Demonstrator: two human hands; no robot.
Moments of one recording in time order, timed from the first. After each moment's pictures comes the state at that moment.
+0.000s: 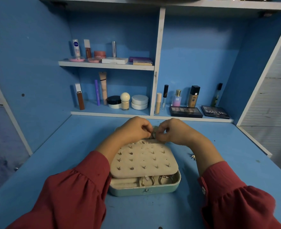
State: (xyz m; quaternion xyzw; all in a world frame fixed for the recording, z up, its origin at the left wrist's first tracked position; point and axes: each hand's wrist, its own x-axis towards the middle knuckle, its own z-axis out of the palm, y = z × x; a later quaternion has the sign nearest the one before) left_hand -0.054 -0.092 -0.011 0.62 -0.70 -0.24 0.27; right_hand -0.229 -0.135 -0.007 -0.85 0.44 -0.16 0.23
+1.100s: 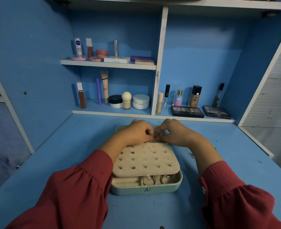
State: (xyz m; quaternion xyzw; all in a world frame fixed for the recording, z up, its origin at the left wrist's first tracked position) left_hand -0.055 -0.093 -0.016 0.61 -0.75 -0.18 0.17; right_hand -0.224 -0.142 -0.017 -0.89 0.40 -0.11 0.16
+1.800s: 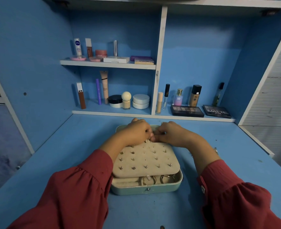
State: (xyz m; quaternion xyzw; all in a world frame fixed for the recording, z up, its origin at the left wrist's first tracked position) left_hand -0.057 -0.092 -0.014 0.65 -0.73 -0.15 0.14; right_hand -0.217 -0.141 -0.019 -0.89 0.41 -0.10 0.18
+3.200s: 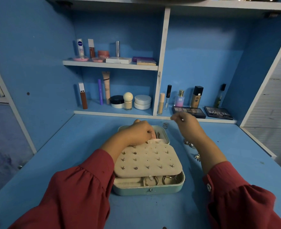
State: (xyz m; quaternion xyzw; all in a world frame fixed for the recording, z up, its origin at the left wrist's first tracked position) left_hand -0.054 -0.097 -0.016 0.62 -0.74 -0.20 0.15; right_hand -0.238 -0.161 -0.022 -0.75 0.53 -0.35 0.20
